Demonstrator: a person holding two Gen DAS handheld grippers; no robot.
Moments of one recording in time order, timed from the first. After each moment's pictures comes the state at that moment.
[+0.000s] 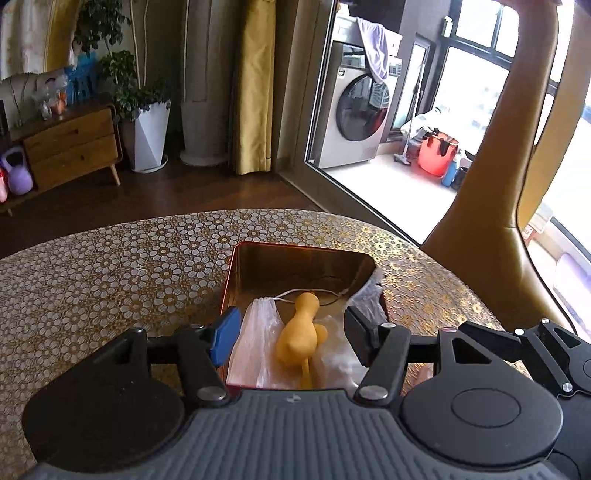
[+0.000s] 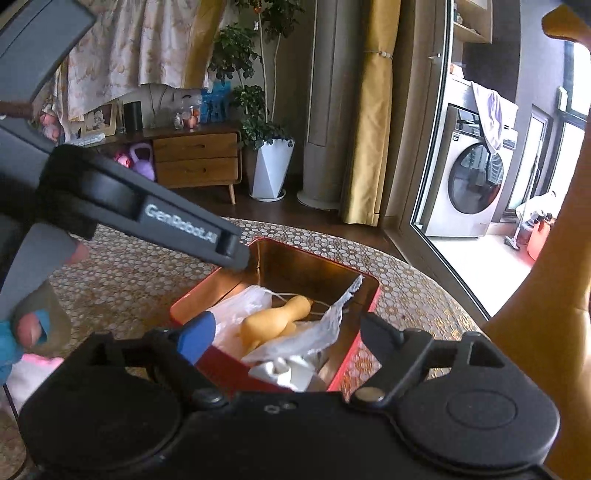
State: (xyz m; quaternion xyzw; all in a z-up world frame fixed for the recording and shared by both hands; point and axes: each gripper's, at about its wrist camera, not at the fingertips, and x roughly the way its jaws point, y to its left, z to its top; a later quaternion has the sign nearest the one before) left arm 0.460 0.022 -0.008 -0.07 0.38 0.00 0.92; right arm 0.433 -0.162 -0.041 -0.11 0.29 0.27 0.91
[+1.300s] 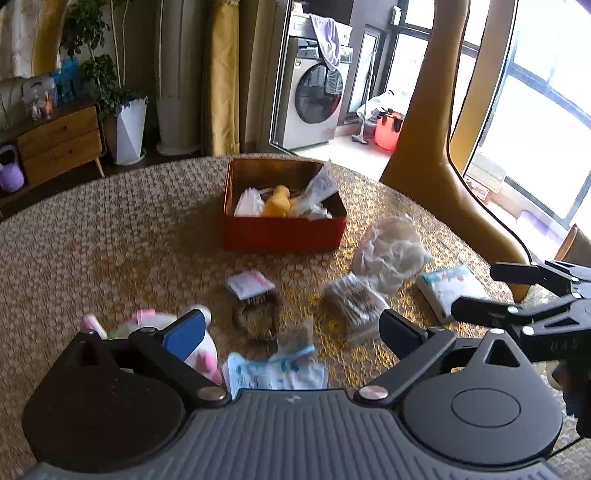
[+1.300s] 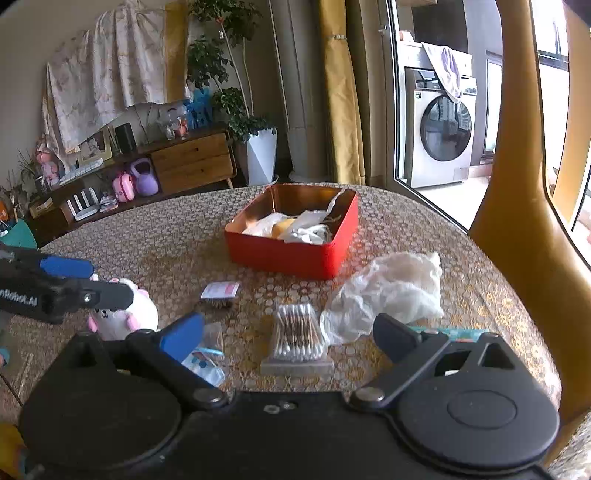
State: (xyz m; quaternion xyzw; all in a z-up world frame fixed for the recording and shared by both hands) left arm 0.241 0.035 -0.026 -0.05 0.38 -0.07 0.92; right arm 0.276 -0.240 -0.043 -0.01 0.33 0.24 0.91
